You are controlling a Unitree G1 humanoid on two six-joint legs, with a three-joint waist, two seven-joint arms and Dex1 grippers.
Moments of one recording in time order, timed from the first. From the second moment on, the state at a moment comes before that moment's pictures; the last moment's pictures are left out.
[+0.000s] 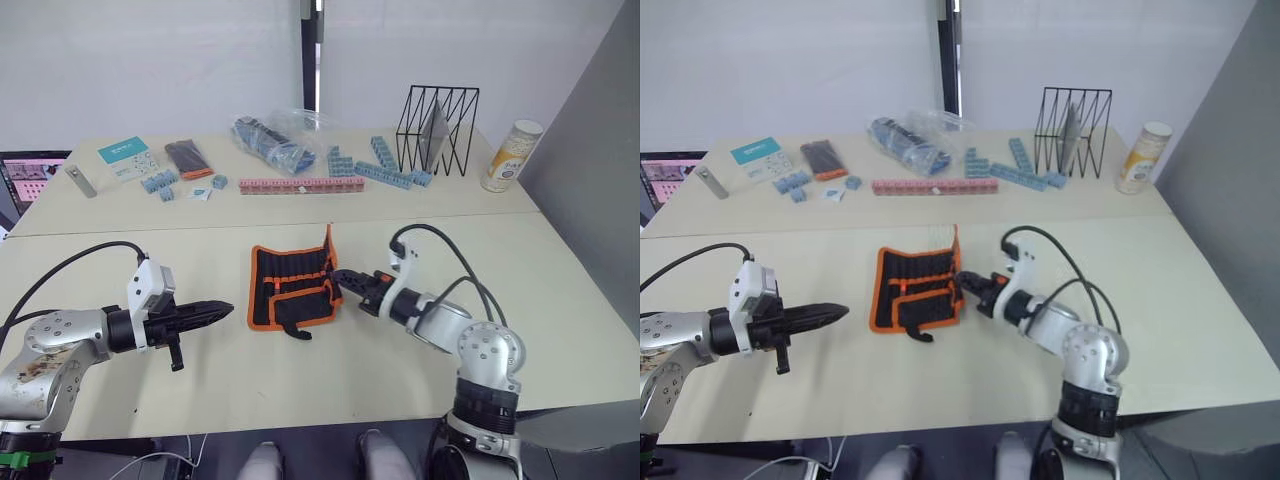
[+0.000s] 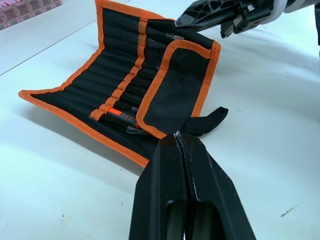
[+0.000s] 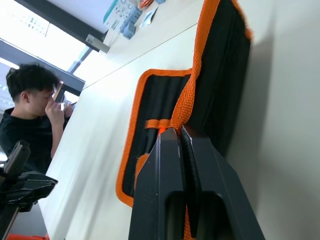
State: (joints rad) left arm -0.06 0.84 0.25 -0.20 -0.55 0.39 -1.16; right arm -0.48 0.08 -0.27 -0.27 0.81 1.25 0.09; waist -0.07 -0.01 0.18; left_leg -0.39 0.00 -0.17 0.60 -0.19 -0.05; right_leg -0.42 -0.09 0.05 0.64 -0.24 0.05
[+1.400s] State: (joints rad) left arm -0.08 0.84 0.21 -0.18 -0.51 0.37 -1.15; right arm -0.58 -0.03 -0.05 -0.03 0.59 0.97 0.29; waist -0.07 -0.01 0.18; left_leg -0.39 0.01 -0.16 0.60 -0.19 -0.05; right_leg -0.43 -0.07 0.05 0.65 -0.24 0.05
